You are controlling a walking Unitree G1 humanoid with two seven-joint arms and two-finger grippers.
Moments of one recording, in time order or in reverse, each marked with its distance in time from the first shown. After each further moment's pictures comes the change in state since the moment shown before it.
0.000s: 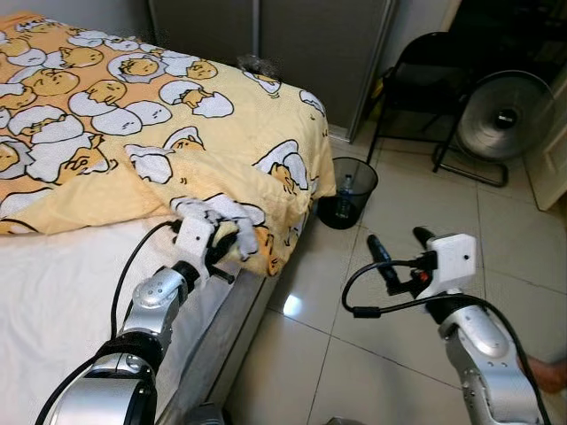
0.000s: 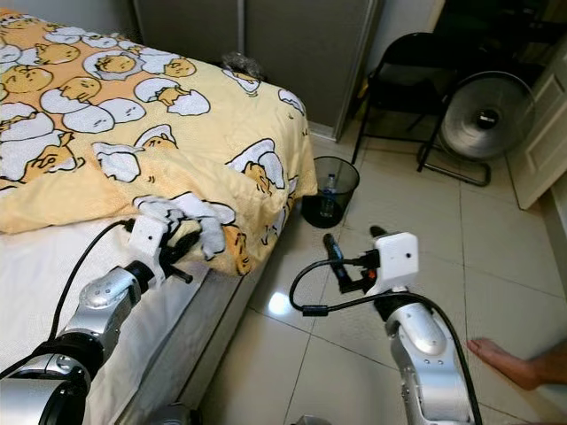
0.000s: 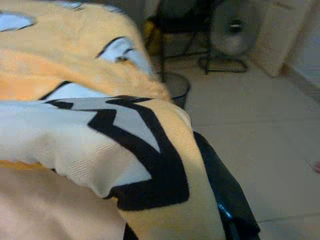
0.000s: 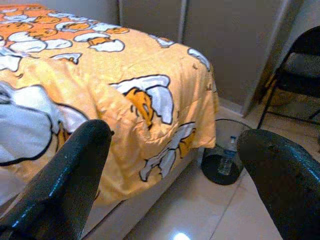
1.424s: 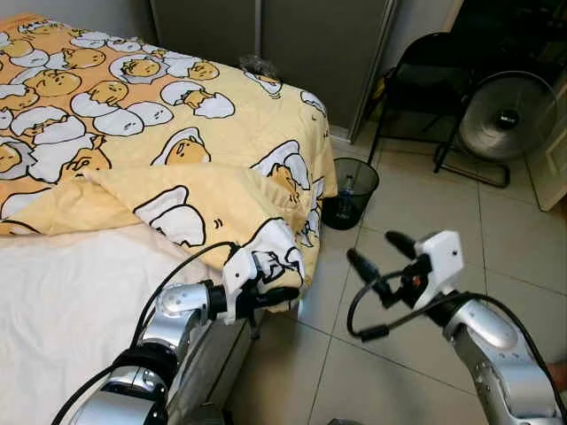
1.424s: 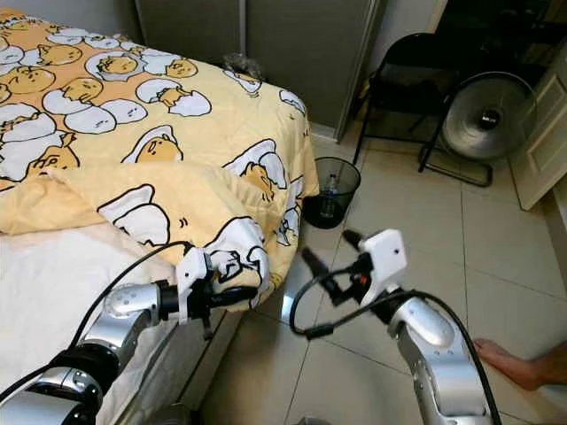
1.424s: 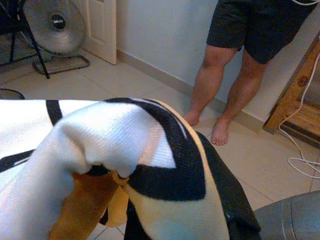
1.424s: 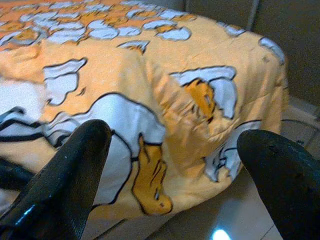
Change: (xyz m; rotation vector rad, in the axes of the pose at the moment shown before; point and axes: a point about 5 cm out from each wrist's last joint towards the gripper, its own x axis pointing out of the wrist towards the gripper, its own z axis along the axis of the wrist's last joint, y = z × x) left arm -0.004 -0.064 -0.008 0.050 0.010 -0.716; right arm -0.007 0.009 0.006 0.024 0.083 0.305
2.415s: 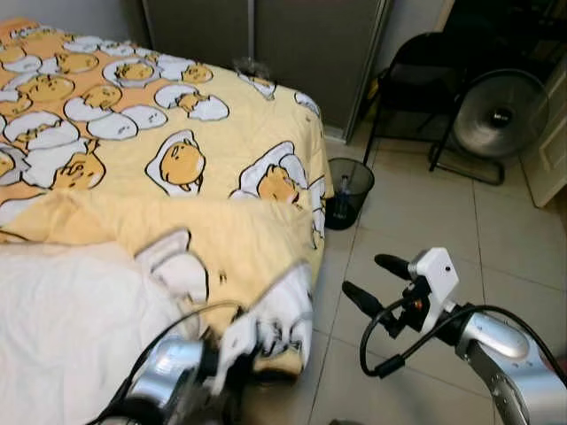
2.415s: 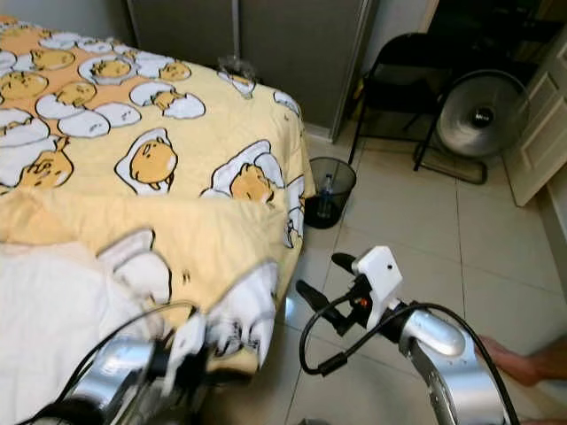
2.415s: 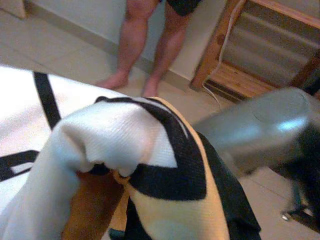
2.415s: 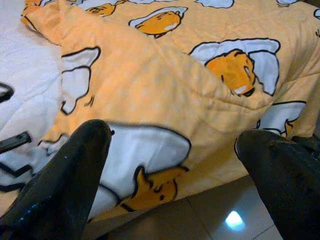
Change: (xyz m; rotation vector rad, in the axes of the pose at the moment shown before) left arm -0.023 -0.063 -0.058 -0.100 0.136 -0.284; right arm -0.013 0.003 -0.007 -0.037 0.110 0.152
